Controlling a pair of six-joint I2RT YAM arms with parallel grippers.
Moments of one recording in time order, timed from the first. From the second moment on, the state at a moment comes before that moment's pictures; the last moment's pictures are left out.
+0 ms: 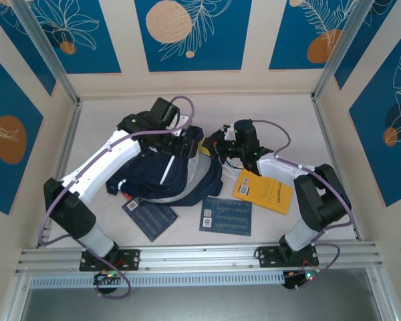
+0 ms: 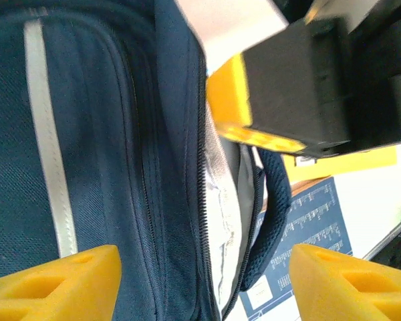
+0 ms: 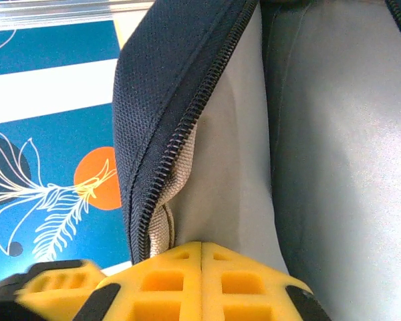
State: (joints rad) left arm -0.63 1.61 1.59 -1.00 0.24 -0.28; right arm 0.47 1.61 0.91 0.27 -0.65 1.38
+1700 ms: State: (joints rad) left arm -0.38 1.45 1.66 -0.95 0.10 -0.40; right arm 0.51 1.42 1.04 -0.62 -0.12 1.04
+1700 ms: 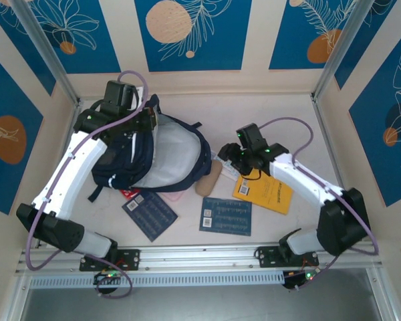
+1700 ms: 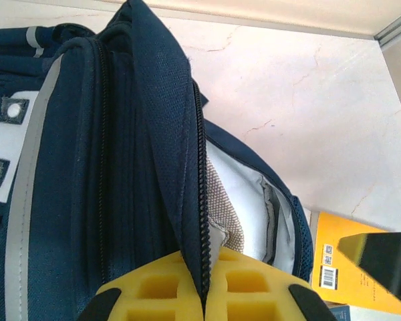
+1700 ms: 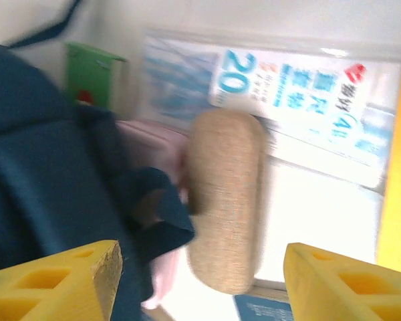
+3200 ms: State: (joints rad) left arm -0.30 1.45 1.66 -0.89 0.09 -0.42; right arm 0.66 1.78 1.17 -0.63 -0.17 1.12
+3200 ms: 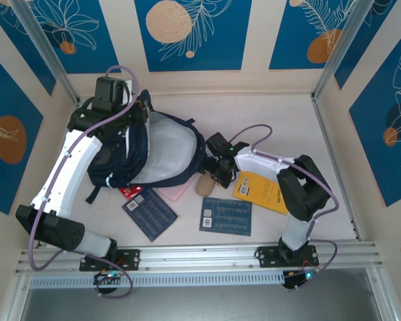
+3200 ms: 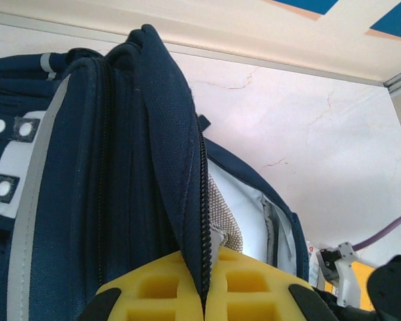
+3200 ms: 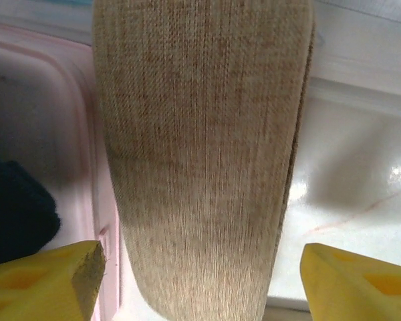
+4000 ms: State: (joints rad) left arm -0.30 1.45 1.66 -0.89 0.11 -0.42; right arm 0.58 1.56 1.05 -0.63 -0.09 1.10
